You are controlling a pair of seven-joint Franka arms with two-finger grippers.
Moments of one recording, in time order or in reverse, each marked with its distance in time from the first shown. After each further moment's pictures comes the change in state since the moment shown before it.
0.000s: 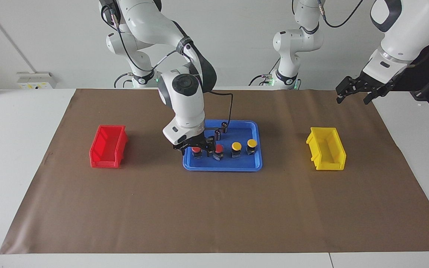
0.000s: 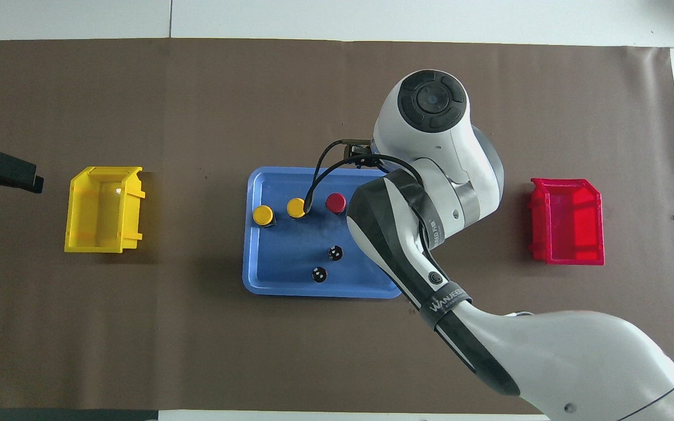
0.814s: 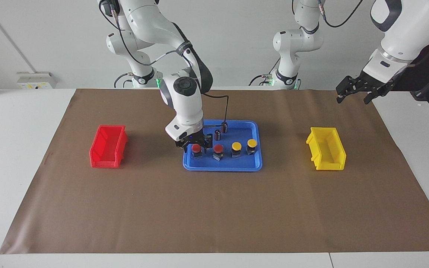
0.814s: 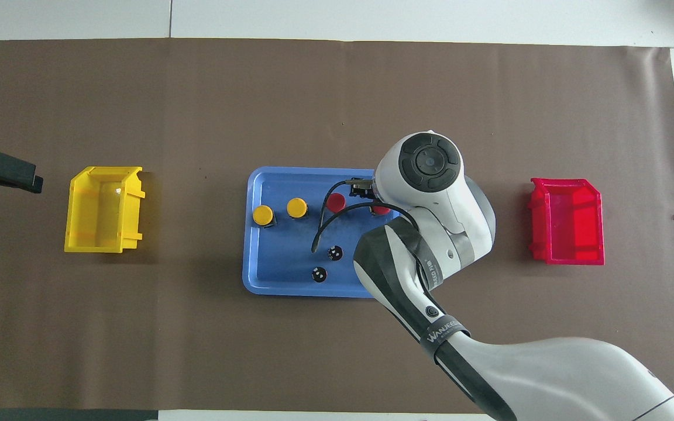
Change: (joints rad) left arm 0.000 -0.002 0.000 0.000 0.000 0.000 0.000; right arm 0.022 -0.088 0.003 -0.263 0.000 0.194 -0.006
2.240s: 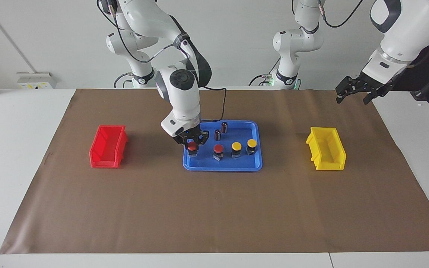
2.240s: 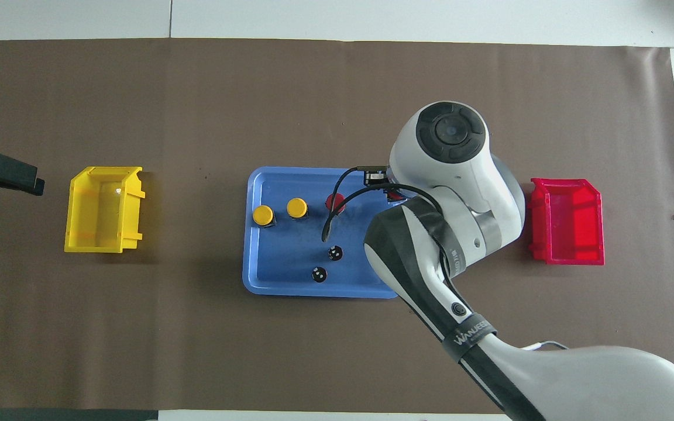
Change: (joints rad) left arm 0.000 -0.009 0.001 -0.028 0.000 0.015 -0.007; right arm -0.077 -0.046 -0.008 0.219 0.008 -0.345 -0.084
